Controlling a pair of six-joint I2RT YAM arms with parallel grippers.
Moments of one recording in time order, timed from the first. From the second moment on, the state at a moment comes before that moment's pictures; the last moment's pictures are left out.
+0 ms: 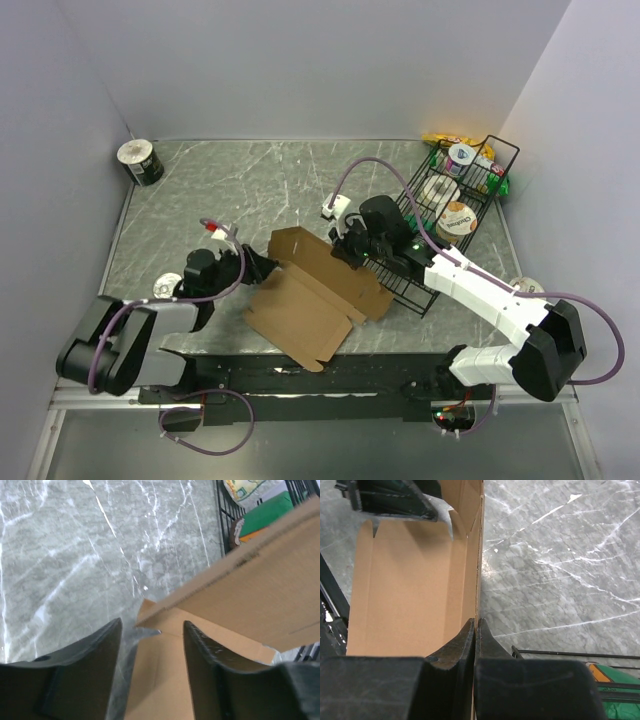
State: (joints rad) left arm -0.31 1.32 0.22 0.87 0.41 -0.51; right arm 0.71 1.27 1.03 -0.39 -0.24 -0.19
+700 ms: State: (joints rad) left arm -0.30 1.78 0.36 1.17 0.43 -0.66; right arm 0.71 1.29 0.99 -0.37 -0.25 -0.16
